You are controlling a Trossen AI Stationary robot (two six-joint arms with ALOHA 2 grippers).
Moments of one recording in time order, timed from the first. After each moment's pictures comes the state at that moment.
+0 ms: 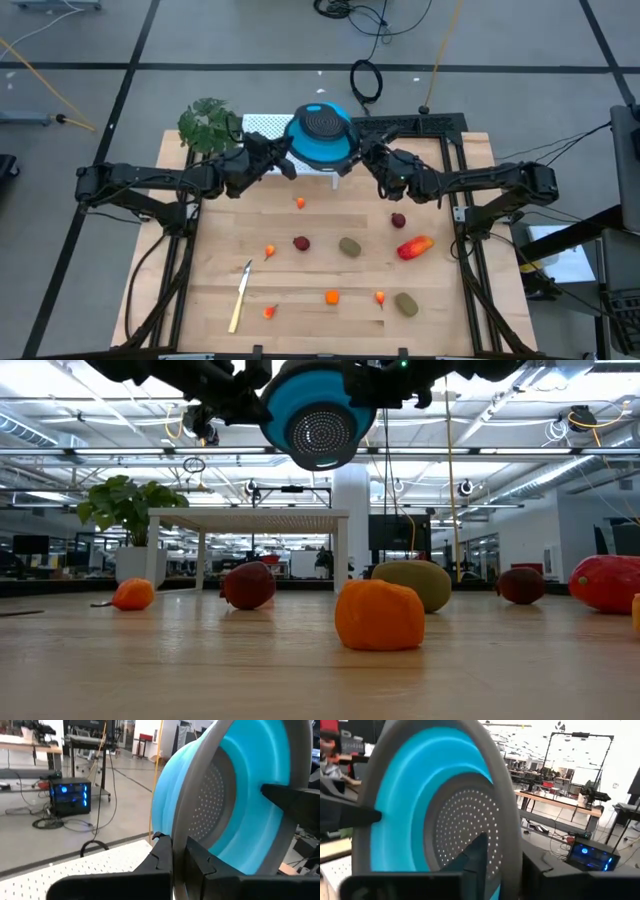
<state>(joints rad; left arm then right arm) 0.15 1.23 0.80 0.38 -0.66 -0.25 -0.10 1.44 0.98 0.59 0.83 -0.23</state>
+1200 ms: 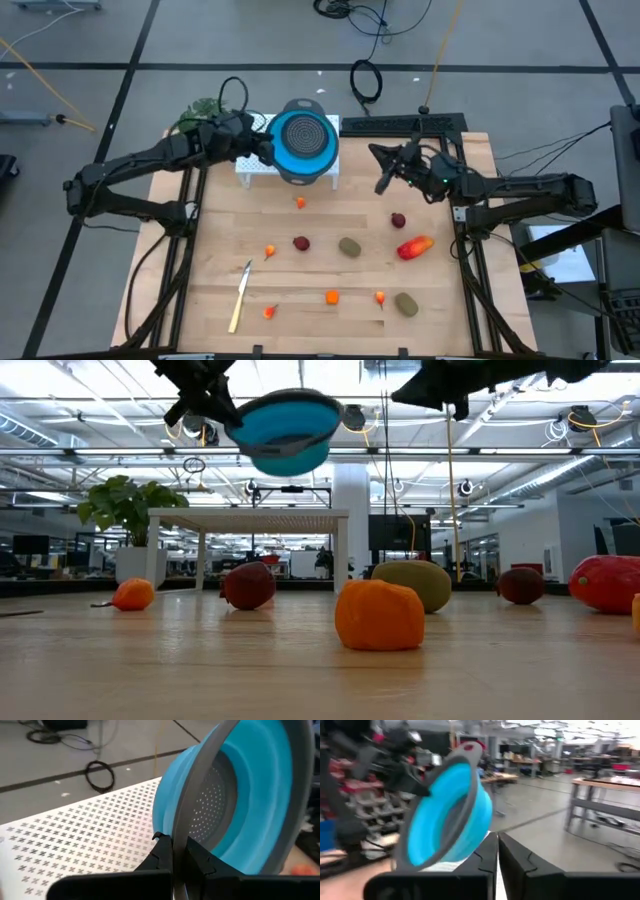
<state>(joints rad) 0.38 1.11 1.13 -0.52 -0.27 -0.51 -0.13 1.02 0.67 0.41 0.47 0.01</state>
